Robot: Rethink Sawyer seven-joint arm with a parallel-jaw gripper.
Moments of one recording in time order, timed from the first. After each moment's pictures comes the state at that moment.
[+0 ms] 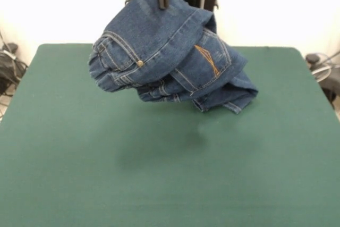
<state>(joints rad) -0.62 -1.05 0.35 1.89 -0.06 0.70 1.75</state>
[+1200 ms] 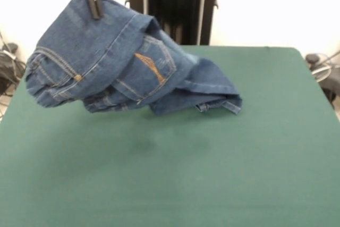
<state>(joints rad) -0.83 -0.90 0.51 1.66 -0.21 0.92 1.58</state>
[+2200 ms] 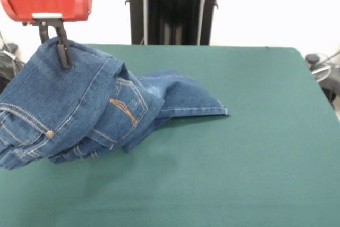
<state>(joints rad) -0.76 -0.72 0.52 1.38 -0.37 0.95 1.49</state>
